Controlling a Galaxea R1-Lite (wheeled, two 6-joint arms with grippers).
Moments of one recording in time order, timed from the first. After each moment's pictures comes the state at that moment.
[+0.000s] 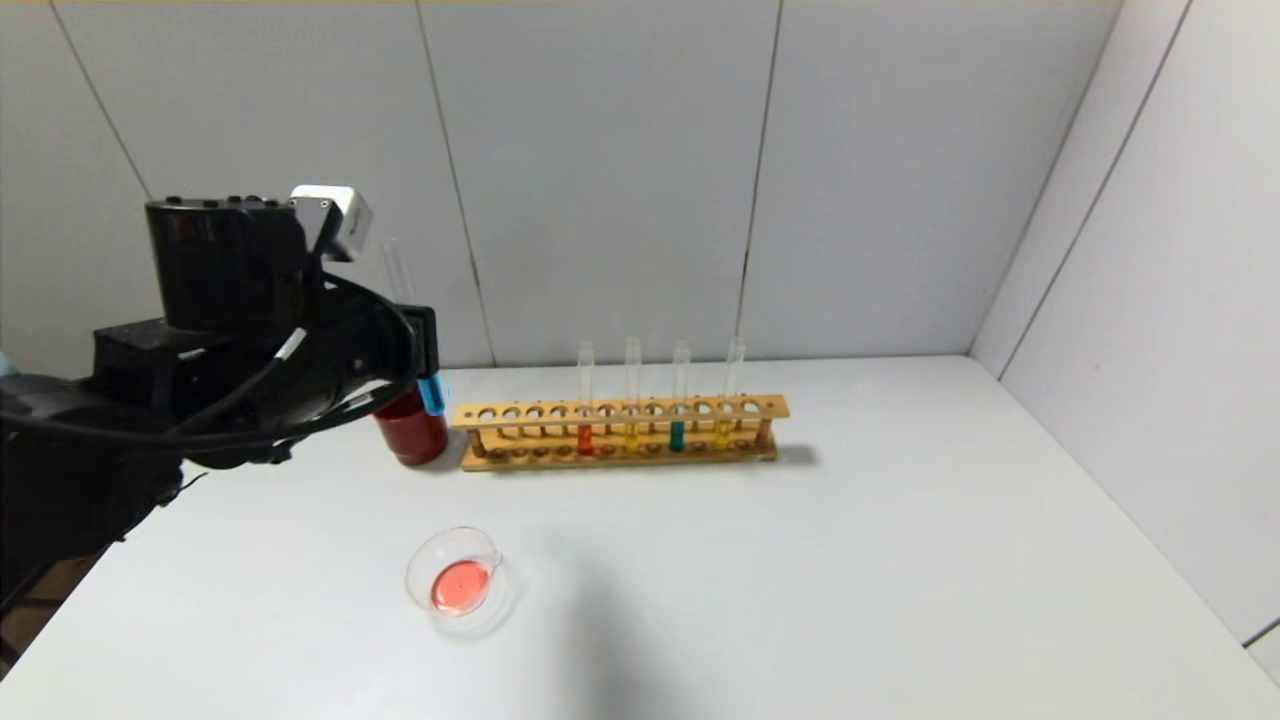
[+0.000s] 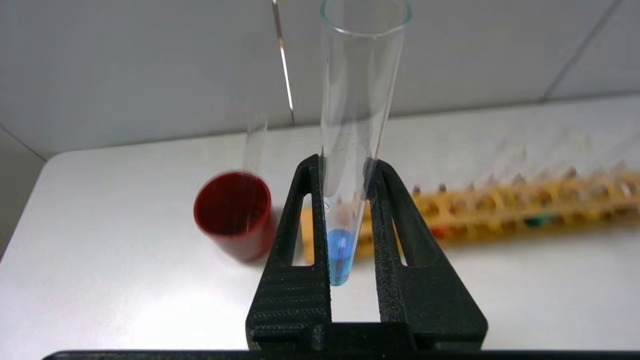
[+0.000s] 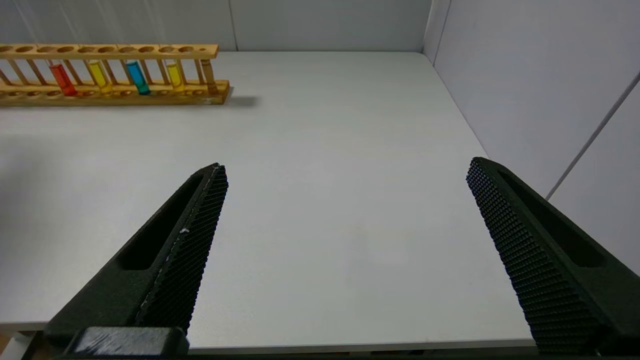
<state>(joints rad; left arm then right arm) -0.38 1.60 -0.87 -0.54 0.28 -0.05 0.00 0.00 0.00 0.01 0.00 0.00</state>
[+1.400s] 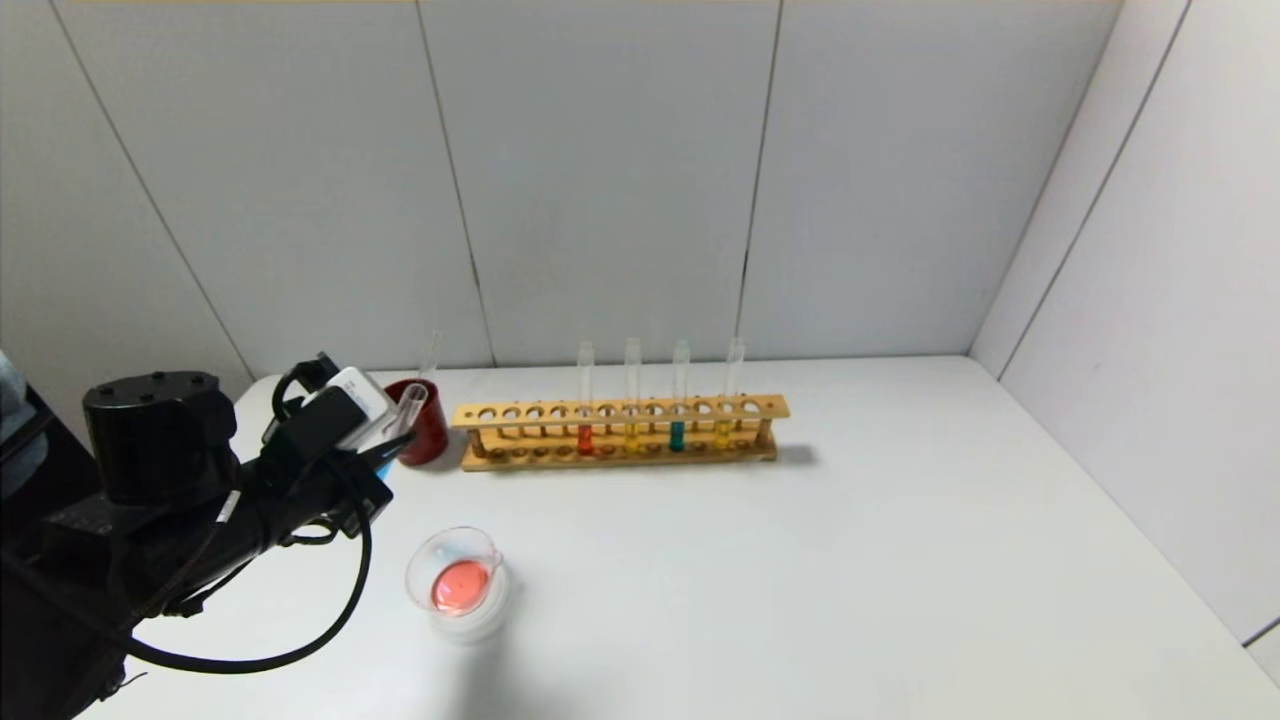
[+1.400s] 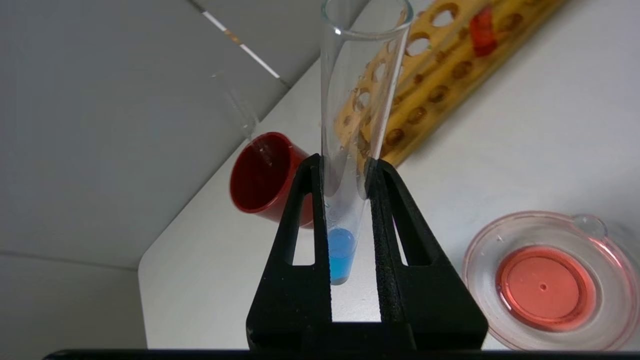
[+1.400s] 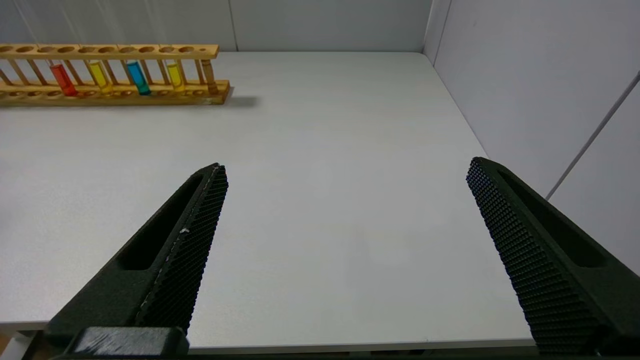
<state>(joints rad) -0.17 1.68 -0.40 -1.05 -0.17 0.67 0.00 0.00 0.00 0.01 0.00 0.00</state>
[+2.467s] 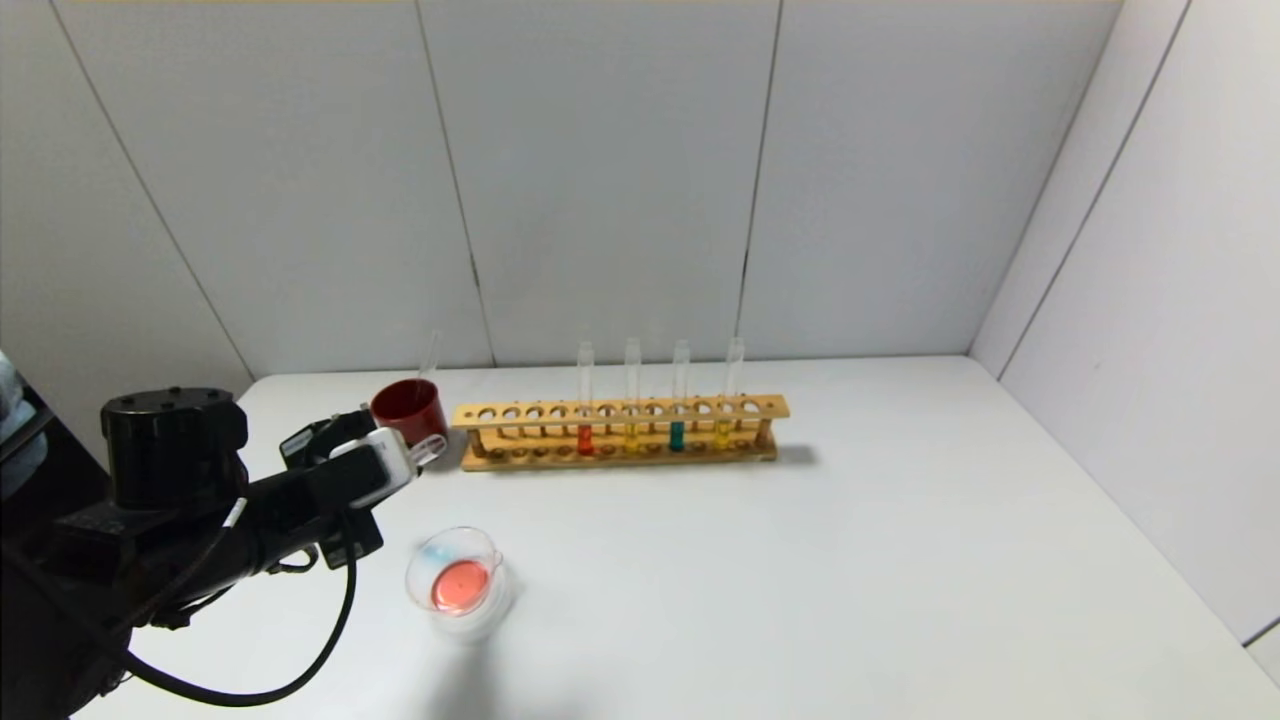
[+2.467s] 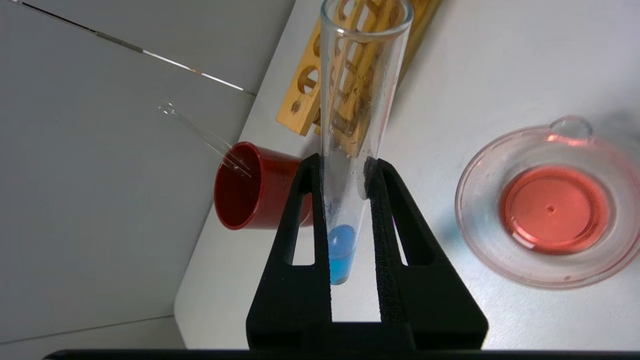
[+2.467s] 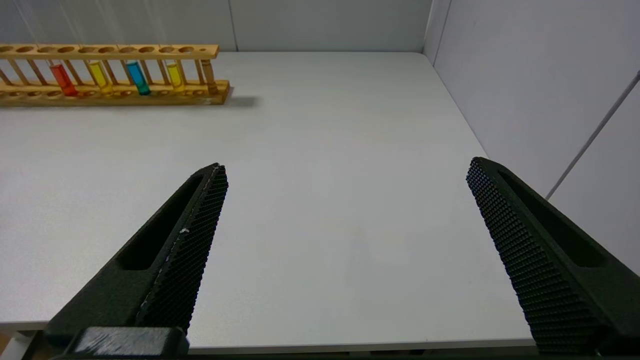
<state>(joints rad) -0.14 1.70 -0.40 -0.94 -0.27 1.01 0.00 0.00 0.00 0.01 0.00 0.00</state>
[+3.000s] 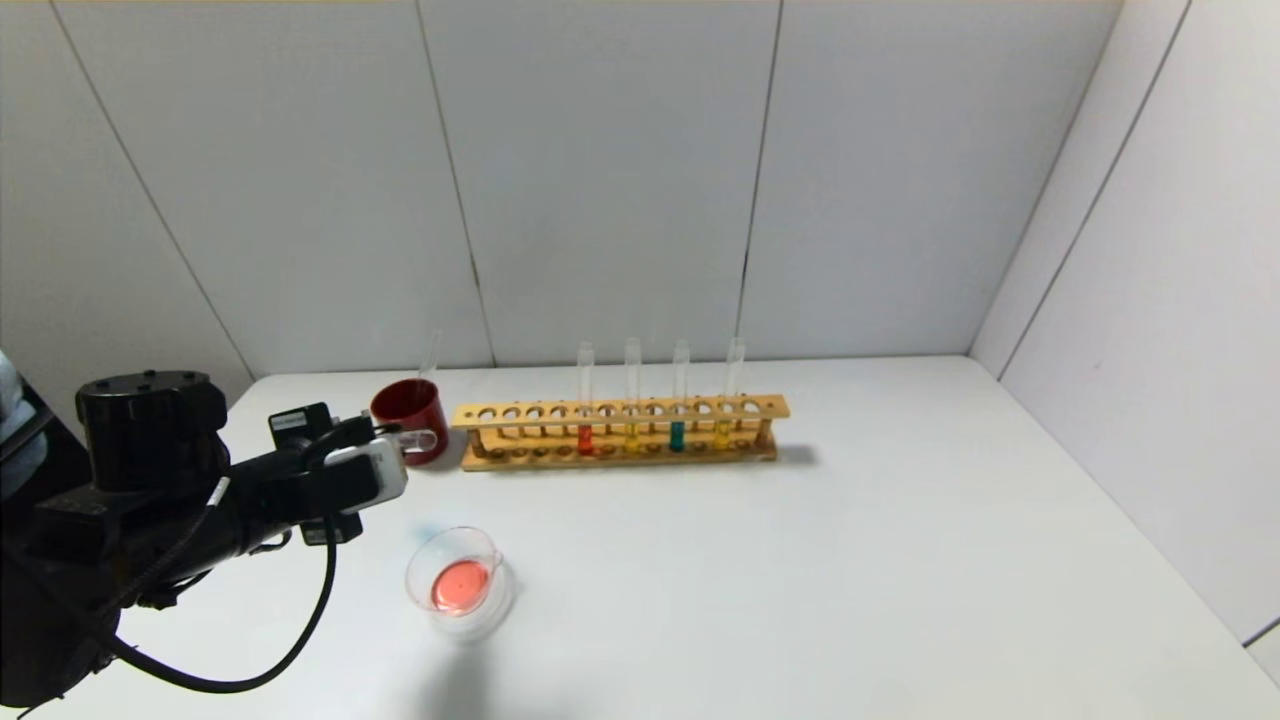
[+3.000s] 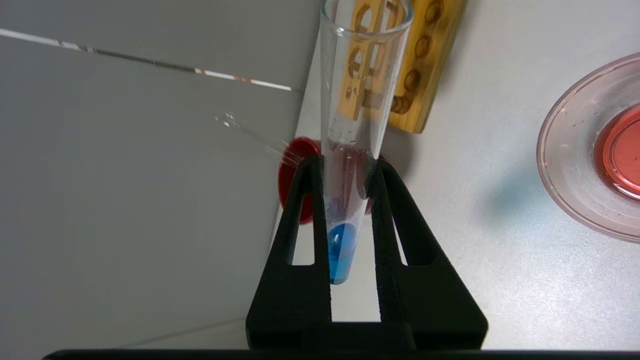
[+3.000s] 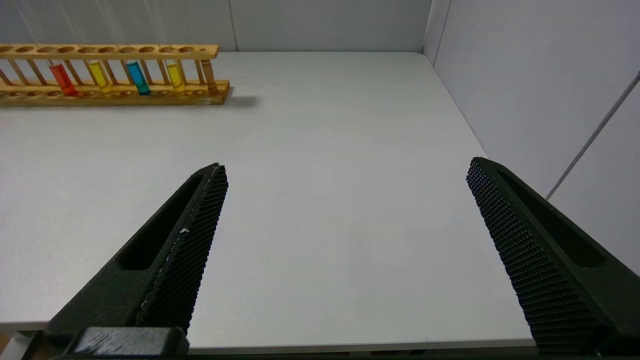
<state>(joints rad) -0.09 1.69 -0.43 -0.94 -0.30 1.24 0.00 0.00 0.00 0.01 0.00 0.00</state>
